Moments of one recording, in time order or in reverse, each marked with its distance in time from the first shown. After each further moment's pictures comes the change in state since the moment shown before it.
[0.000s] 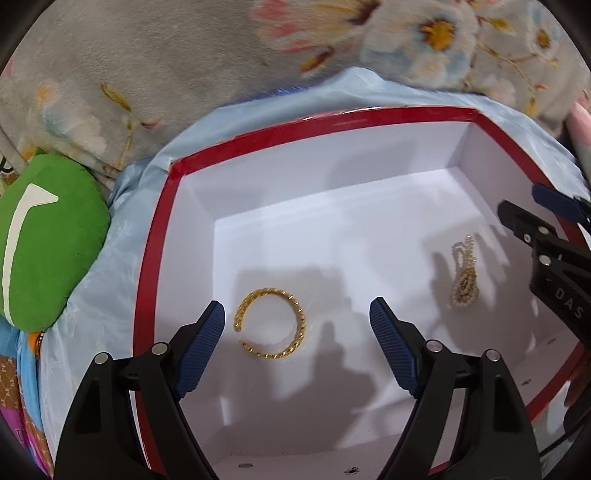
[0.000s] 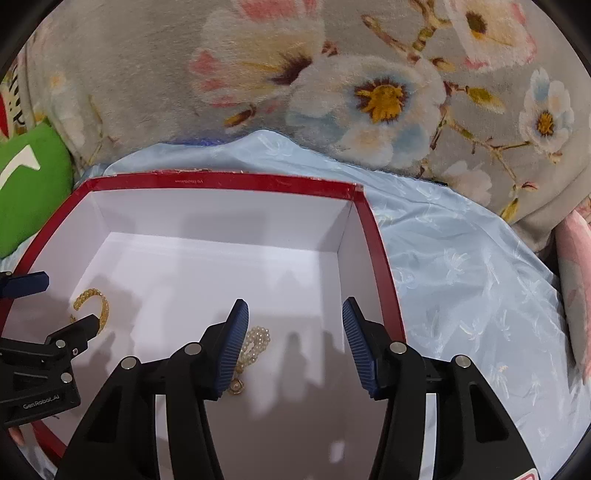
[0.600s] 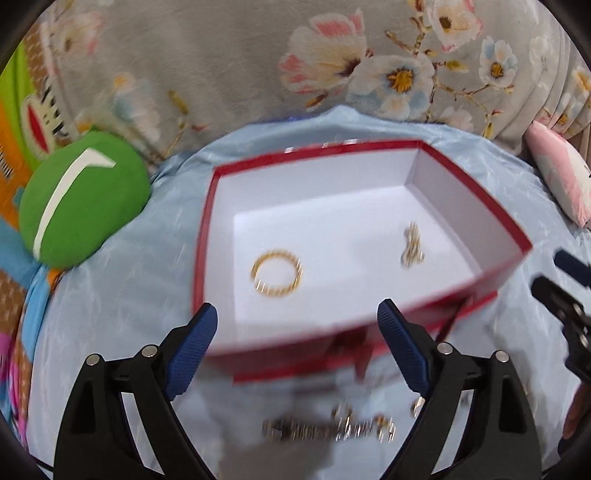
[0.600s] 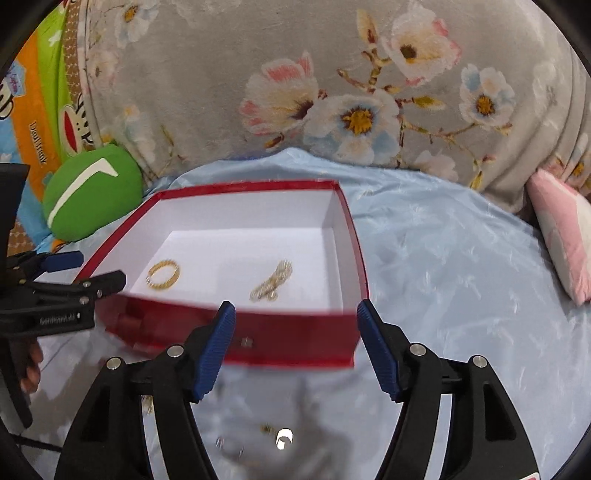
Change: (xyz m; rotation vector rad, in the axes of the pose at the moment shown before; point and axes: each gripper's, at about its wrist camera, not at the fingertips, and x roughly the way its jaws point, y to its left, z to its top) left arm -0.123 -0.005 -0.119 -0.091 -0.152 -0.007; right arm -0.167 -0.034 -0.148 0.118 -0.079 0.180
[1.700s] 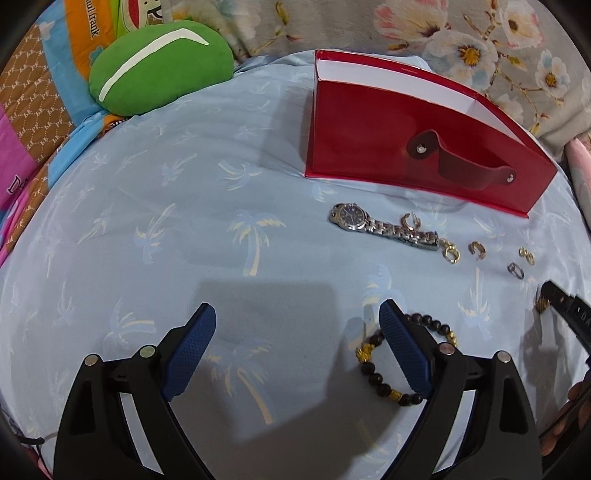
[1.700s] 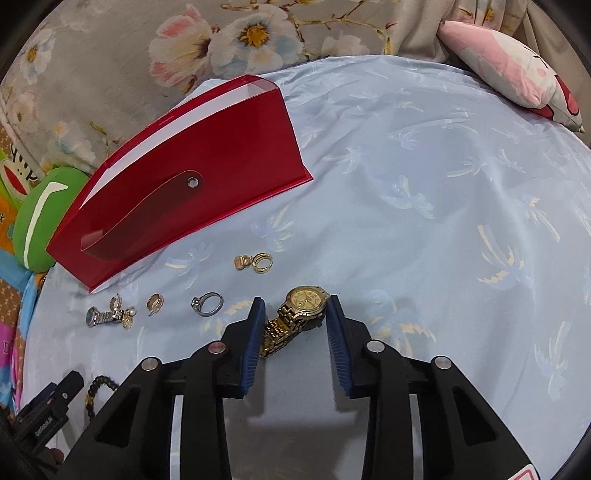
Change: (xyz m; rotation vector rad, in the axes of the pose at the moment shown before) left arm -0.025 0.037 -0.145 -0.285 0.141 0.081; right arm 0.014 -0.005 -0.095 0.366 0.153 -0.109
